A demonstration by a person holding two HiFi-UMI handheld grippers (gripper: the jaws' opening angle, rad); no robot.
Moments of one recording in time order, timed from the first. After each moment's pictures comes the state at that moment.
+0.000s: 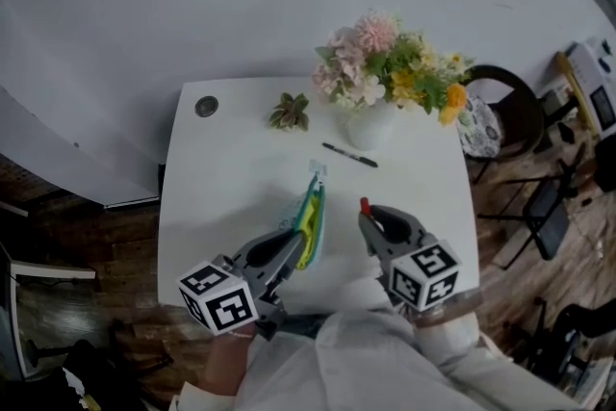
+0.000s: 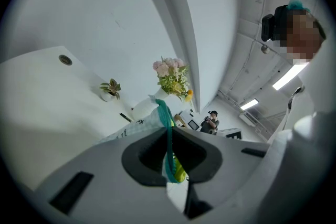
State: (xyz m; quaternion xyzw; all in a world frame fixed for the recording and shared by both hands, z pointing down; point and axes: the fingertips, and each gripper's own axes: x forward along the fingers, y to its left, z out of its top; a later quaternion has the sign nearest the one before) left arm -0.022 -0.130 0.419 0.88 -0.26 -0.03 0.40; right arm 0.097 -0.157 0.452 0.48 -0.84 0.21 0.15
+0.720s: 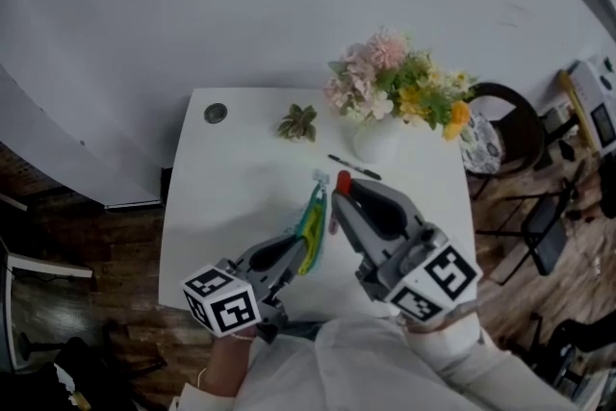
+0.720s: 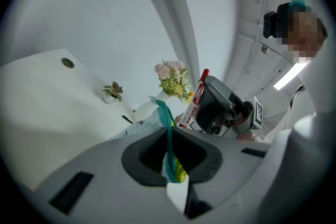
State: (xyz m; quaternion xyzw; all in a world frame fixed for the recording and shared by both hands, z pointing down) left arm -0.027 -0.133 0.422 0.88 -0.26 -0.03 0.39; right arm 0.018 -0.176 0.289 0.39 -0.92 0.09 -0.05
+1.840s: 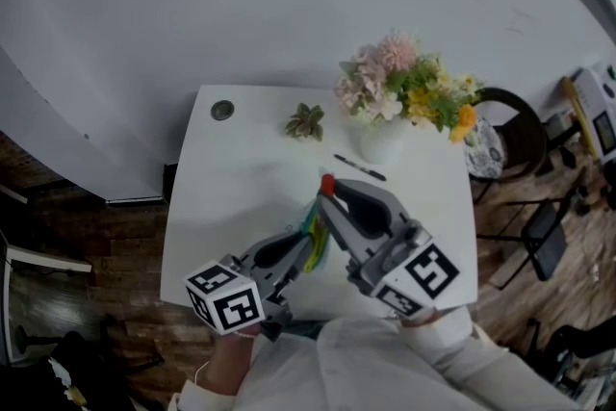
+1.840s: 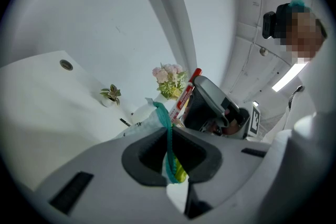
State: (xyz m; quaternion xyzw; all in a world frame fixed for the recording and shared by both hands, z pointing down) left arm -0.028 -0.134 0.411 0.89 -0.26 -0.04 0.38; right arm -0.013 -0.177 0.300 0.35 -0.93 0.04 -0.04
